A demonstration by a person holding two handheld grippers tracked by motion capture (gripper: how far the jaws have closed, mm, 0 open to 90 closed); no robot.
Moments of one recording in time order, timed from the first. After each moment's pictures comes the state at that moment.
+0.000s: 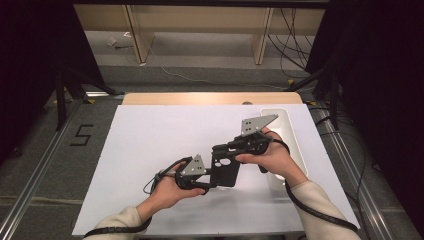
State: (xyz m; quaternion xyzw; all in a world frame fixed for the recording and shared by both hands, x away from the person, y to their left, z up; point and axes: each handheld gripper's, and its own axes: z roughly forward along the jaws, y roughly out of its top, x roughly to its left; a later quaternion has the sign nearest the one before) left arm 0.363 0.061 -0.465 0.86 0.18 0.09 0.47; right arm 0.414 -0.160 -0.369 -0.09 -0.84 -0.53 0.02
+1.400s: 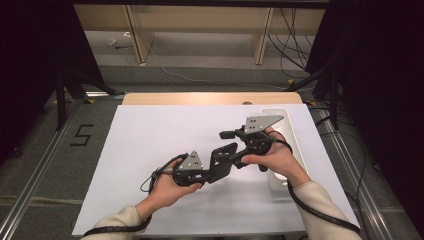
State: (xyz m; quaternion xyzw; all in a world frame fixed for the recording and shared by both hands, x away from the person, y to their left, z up) left arm 0.365 0.067 -0.455 0.85 0.22 0.08 0.46; right arm 0.415 -0.166 -0.368 -0.12 -0.82 -0.56 -0.02
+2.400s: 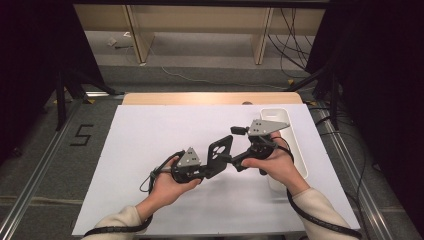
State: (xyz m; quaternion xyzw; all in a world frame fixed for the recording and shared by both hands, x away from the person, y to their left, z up) left arm 0.369 0.070 -0.451 0.84 0.27 0.11 0.47; right arm 0.403 -0.172 -0.377 -0.19 -0.80 -0.57 -0.10
